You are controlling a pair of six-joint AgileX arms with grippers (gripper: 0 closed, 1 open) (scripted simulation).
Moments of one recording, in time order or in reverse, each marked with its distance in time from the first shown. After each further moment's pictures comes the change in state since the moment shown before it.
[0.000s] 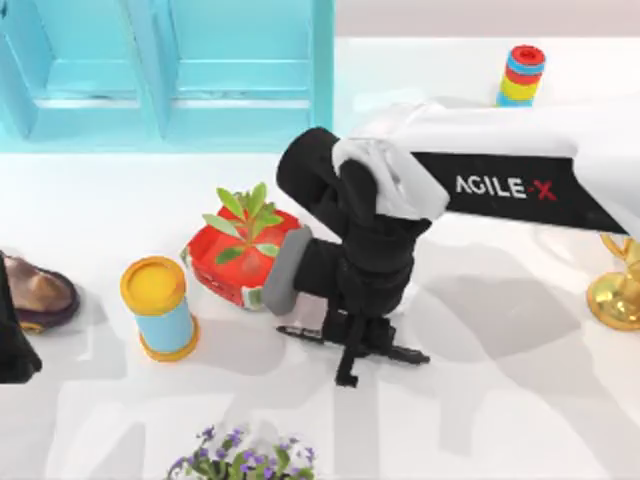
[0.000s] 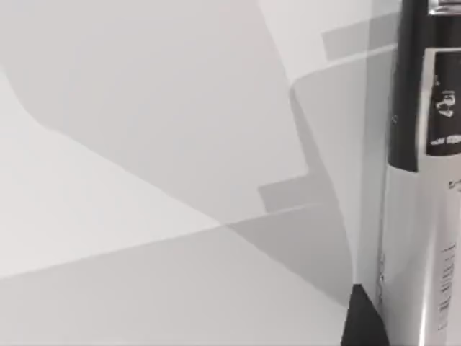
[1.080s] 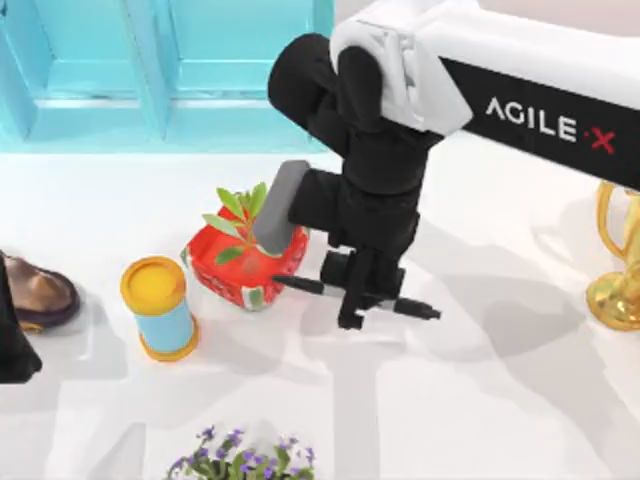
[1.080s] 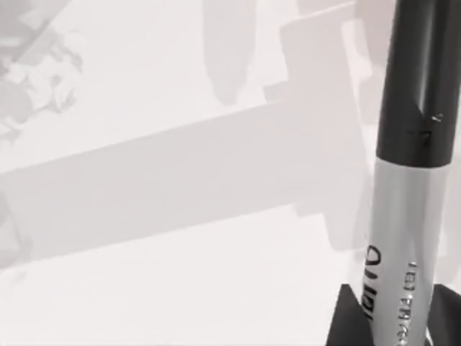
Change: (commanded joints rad) left arm 0.000 0.000 0.000 0.000 0.000 0.000; right arm -0.021 -0.137 0.281 -0.346 0.062 -0.026
